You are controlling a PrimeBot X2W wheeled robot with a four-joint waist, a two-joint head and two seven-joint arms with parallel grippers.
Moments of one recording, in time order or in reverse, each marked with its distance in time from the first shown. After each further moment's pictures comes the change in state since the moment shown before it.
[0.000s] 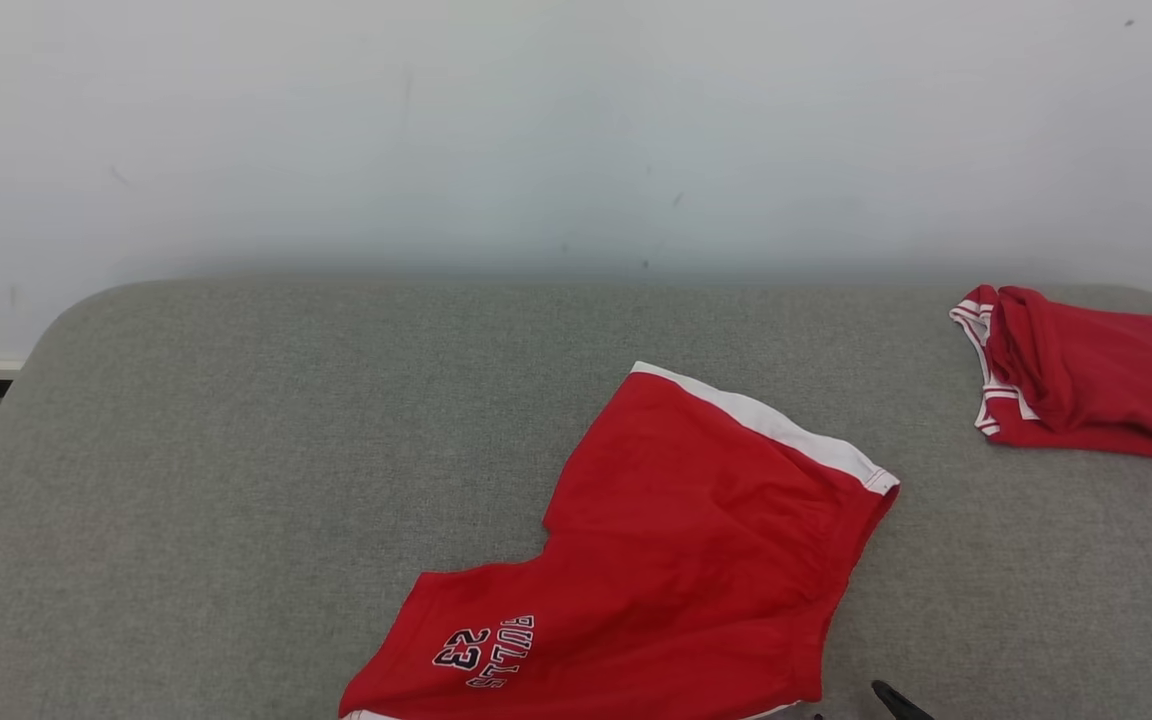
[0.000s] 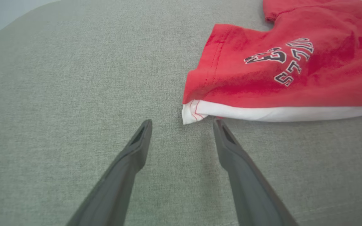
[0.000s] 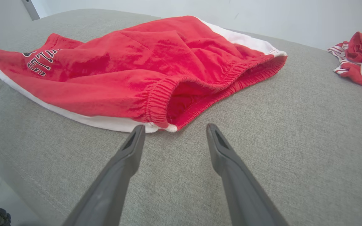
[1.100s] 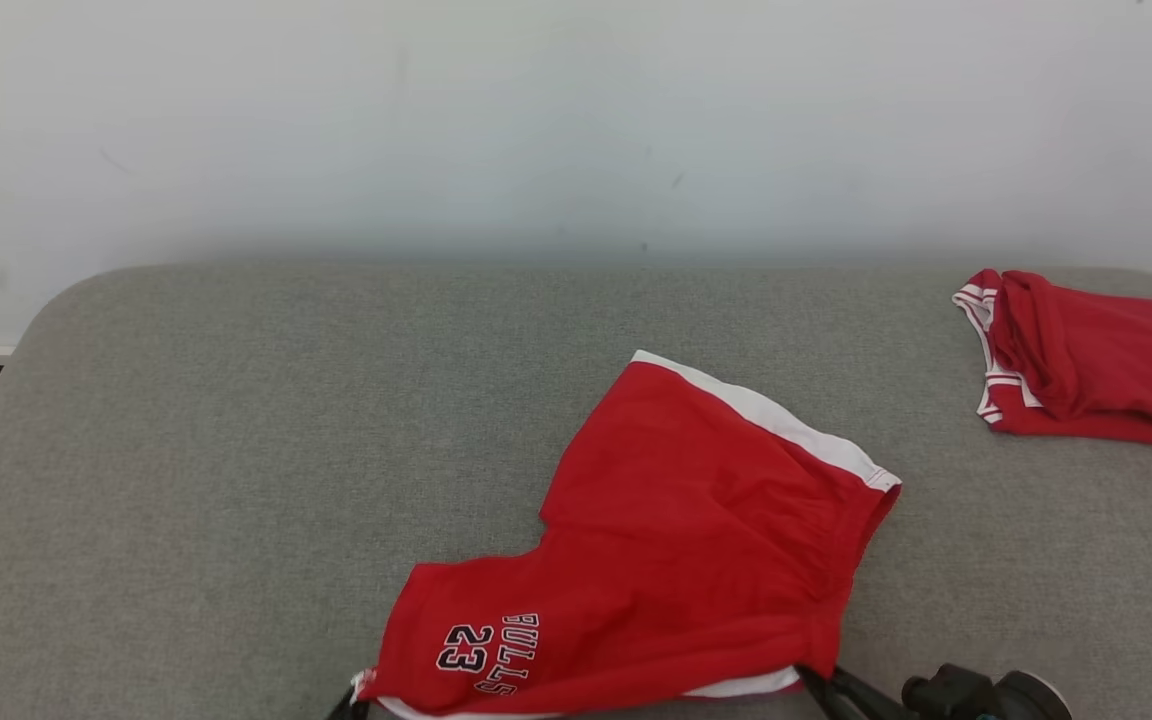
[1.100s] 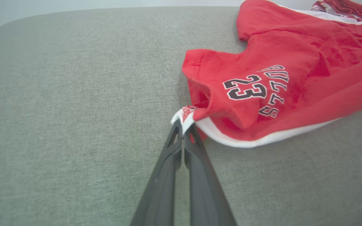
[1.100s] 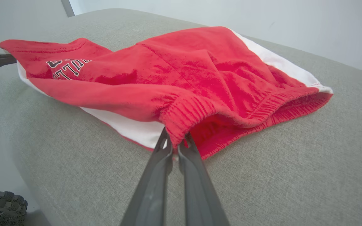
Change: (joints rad) left arm -0.077 0.081 -0.174 -0.034 -0.142 0.000 0.000; right arm -0.205 -0.107 0.273 0.034 0.149 0.000 0.000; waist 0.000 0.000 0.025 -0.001
